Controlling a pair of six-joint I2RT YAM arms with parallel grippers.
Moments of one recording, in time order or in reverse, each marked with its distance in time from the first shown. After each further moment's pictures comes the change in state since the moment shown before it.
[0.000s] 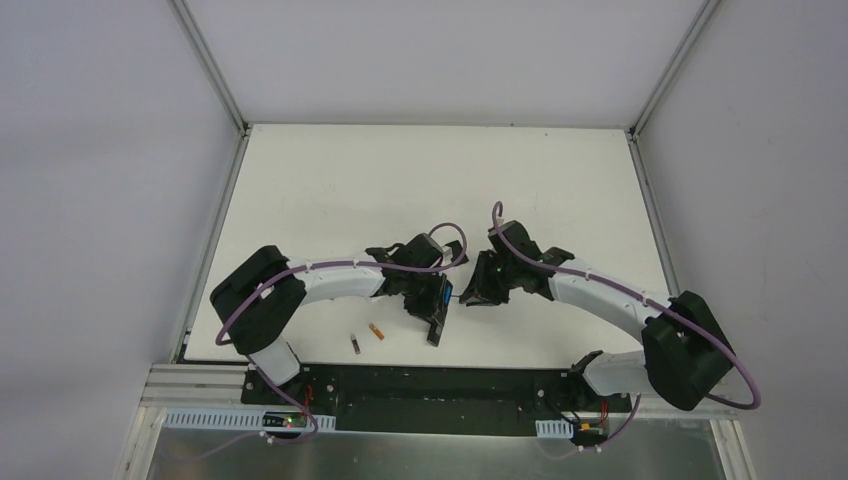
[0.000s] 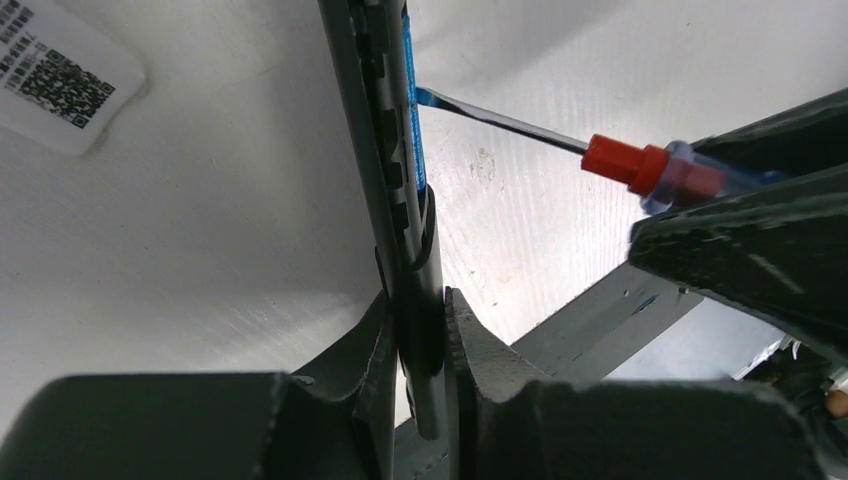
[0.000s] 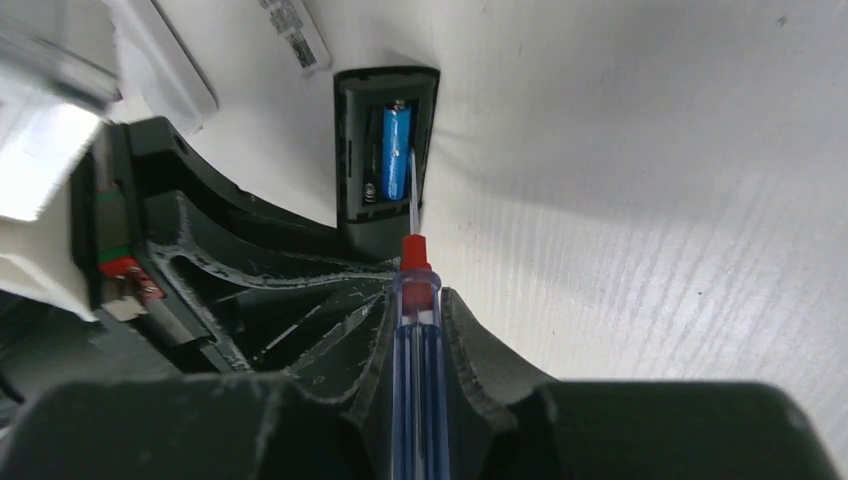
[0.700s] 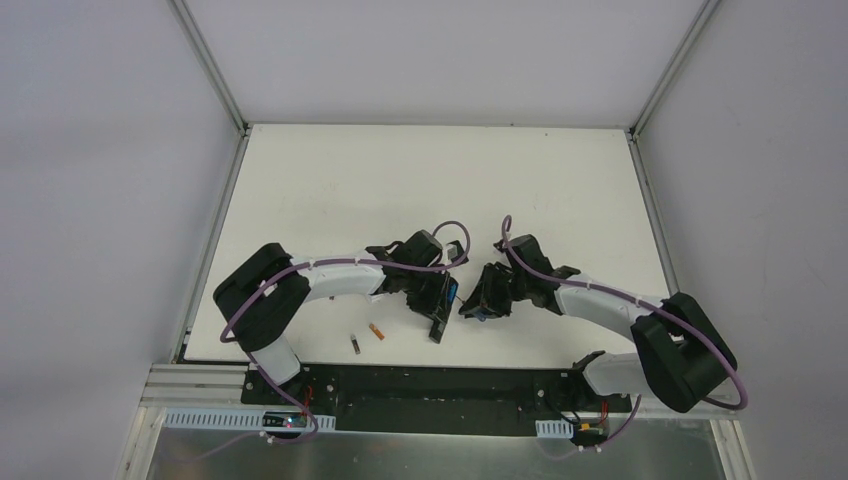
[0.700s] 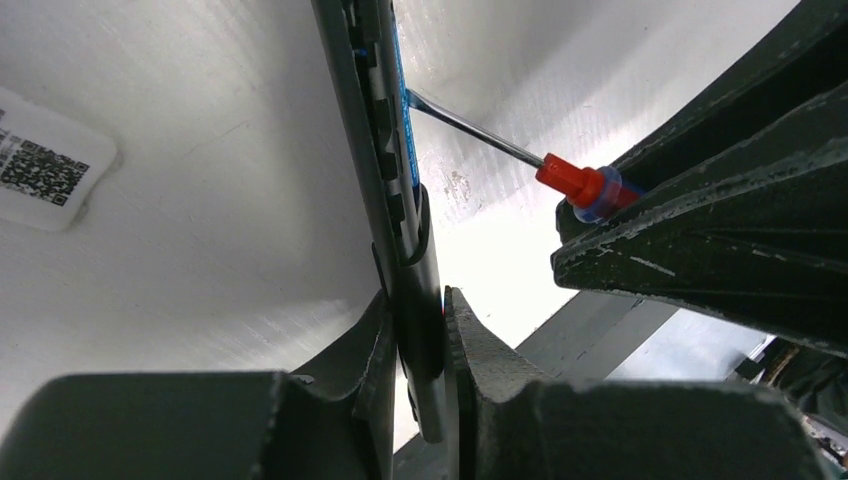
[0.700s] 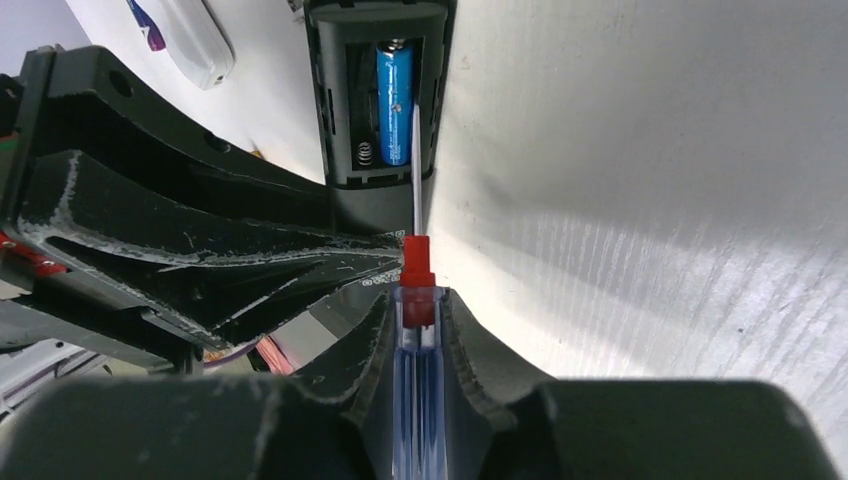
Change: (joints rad) left arm 0.019 0.020 0.000 0.055 0.055 0.065; right arm -0.088 -0.018 -0.240 0.302 -0.256 0.075
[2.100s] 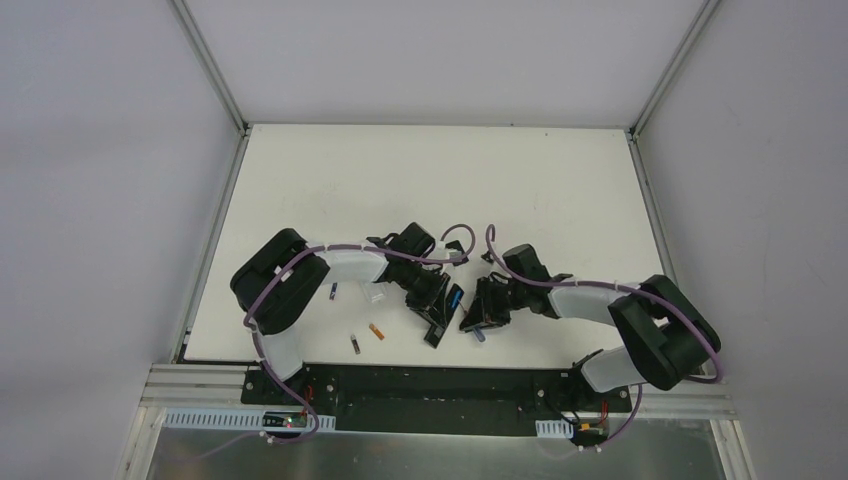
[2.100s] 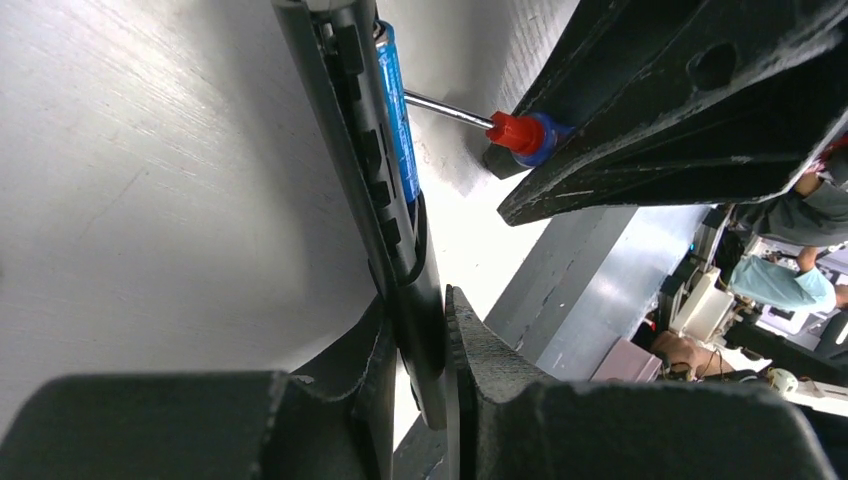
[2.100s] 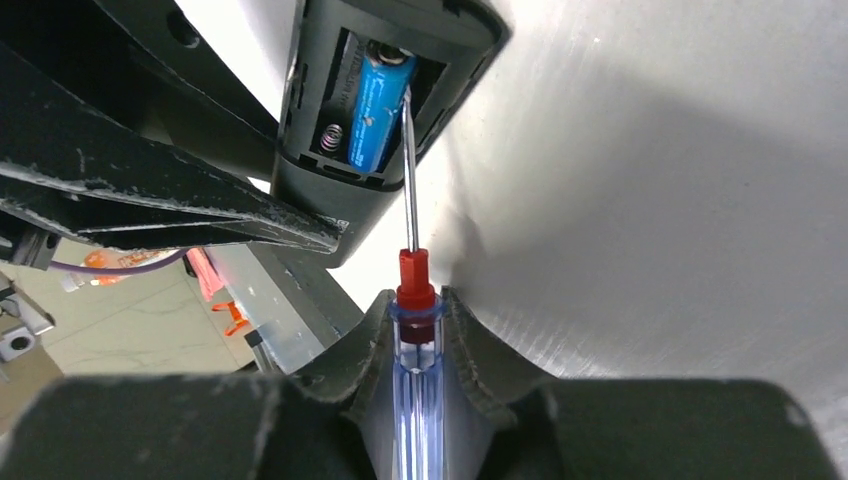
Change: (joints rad) left arm 0.098 0.115 0.028 -0.006 0.359 0.244; right arm -0.036 0.121 -0.097 0.187 -0.193 -0.260
